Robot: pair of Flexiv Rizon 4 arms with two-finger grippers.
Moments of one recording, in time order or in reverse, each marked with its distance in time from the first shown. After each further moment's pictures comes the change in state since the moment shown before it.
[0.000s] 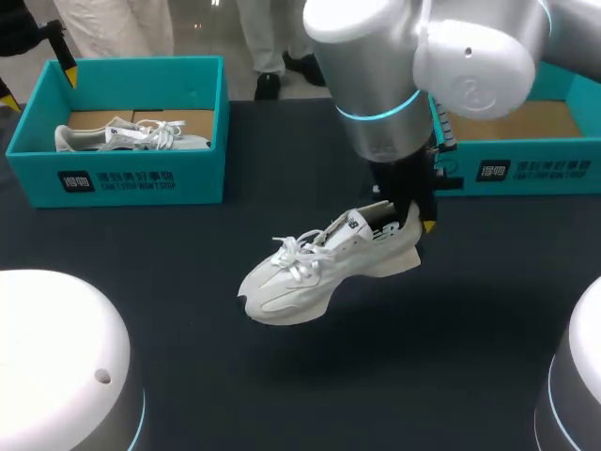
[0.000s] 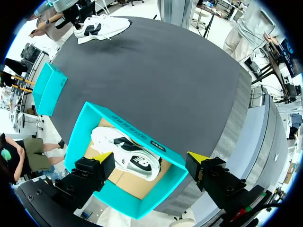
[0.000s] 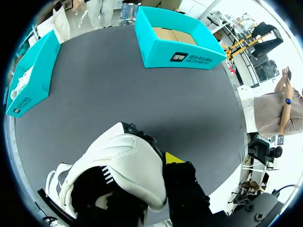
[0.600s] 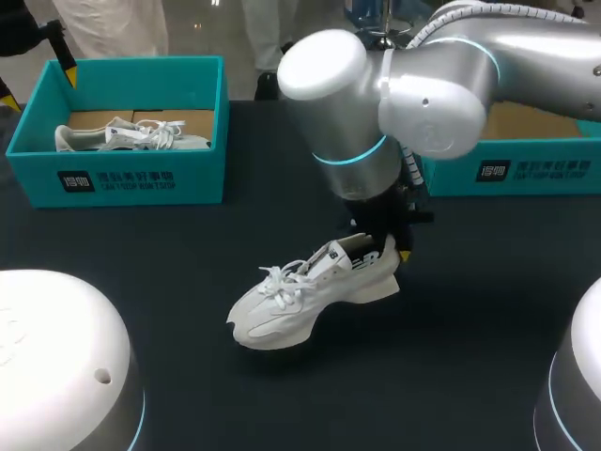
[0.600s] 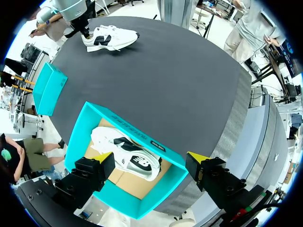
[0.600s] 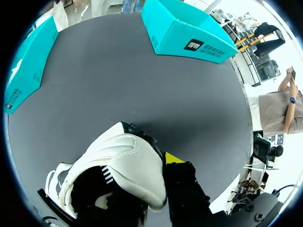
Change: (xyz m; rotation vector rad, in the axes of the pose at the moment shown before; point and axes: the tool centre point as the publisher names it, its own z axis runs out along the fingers) left arm 0.000 0.000 0.000 0.000 0.000 0.000; right arm 0.046 -0.013 0.060 0.027 -0.021 -0.014
